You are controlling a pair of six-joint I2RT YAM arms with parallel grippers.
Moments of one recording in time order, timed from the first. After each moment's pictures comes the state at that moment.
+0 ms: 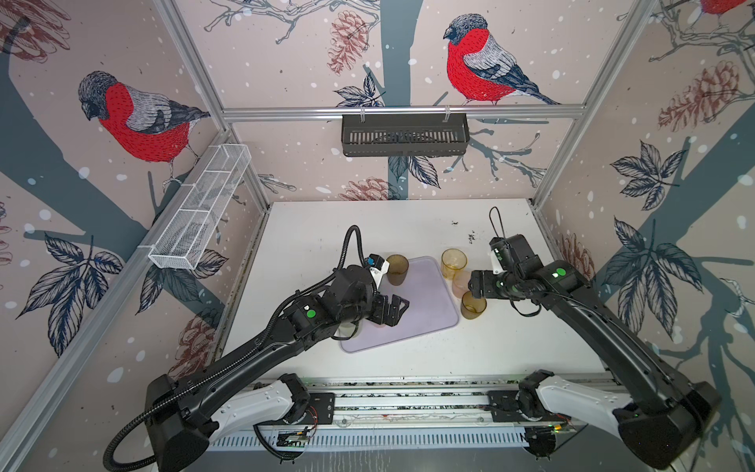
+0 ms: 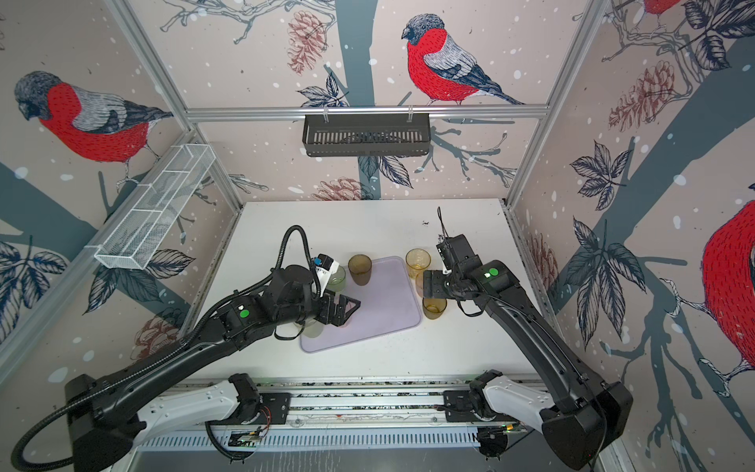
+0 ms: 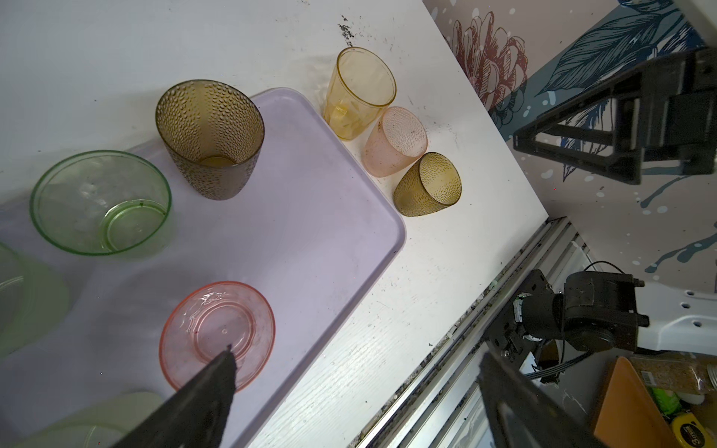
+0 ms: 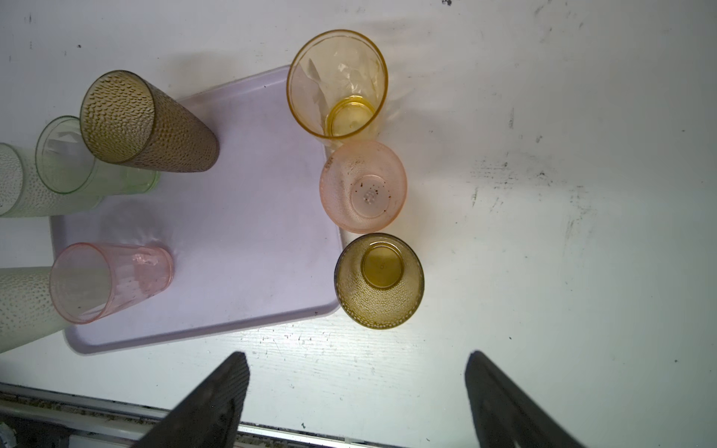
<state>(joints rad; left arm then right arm) -0.86 1.02 0.90 -0.52 0.11 -0.50 0.46 1.11 1.12 -1.06 0.02 0.42</state>
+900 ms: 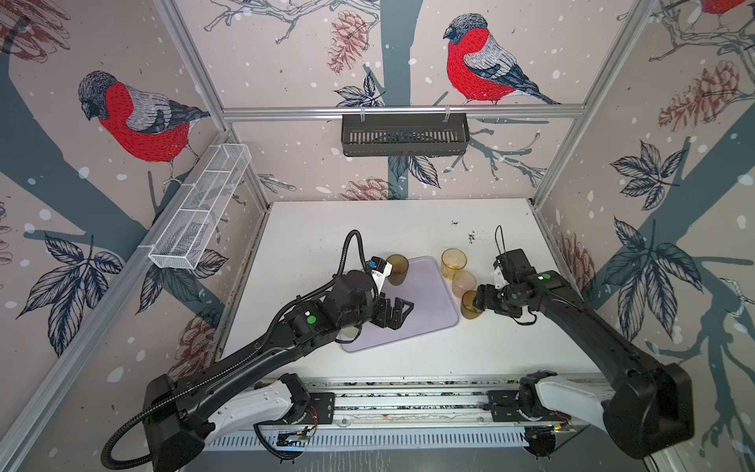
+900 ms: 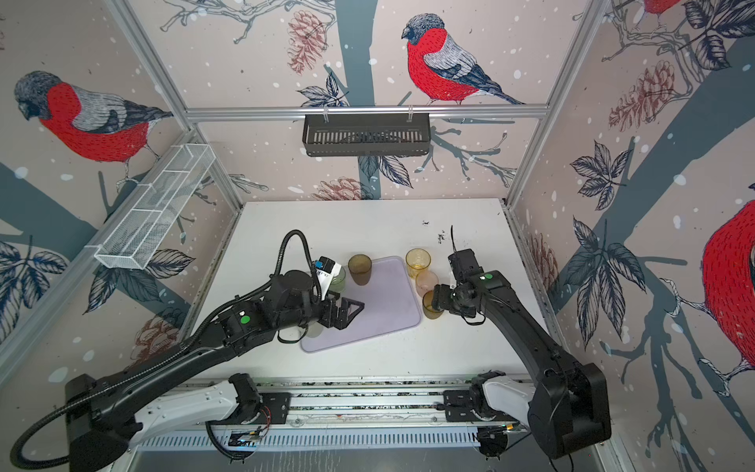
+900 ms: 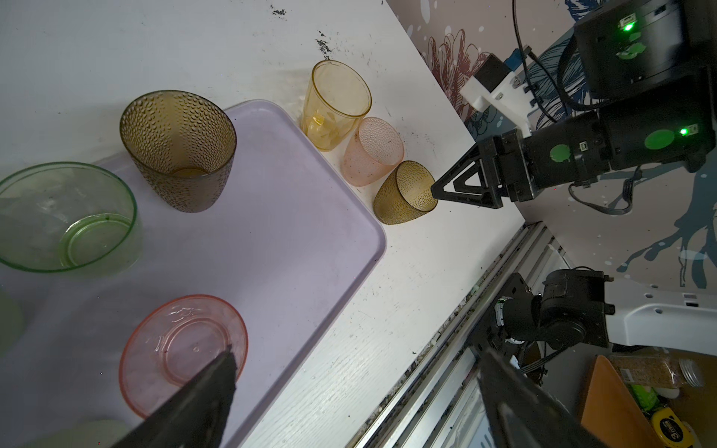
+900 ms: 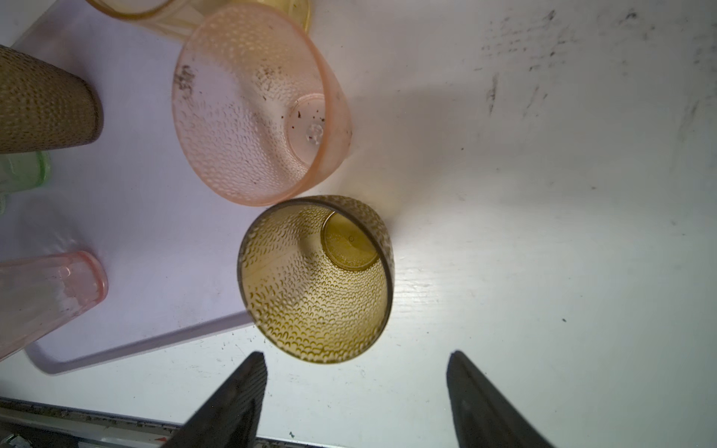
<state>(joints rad) -0.89 1.00 0.85 -0.43 0.10 -0.53 0.28 1.17 0.85 -0.91 -0.16 0.42</state>
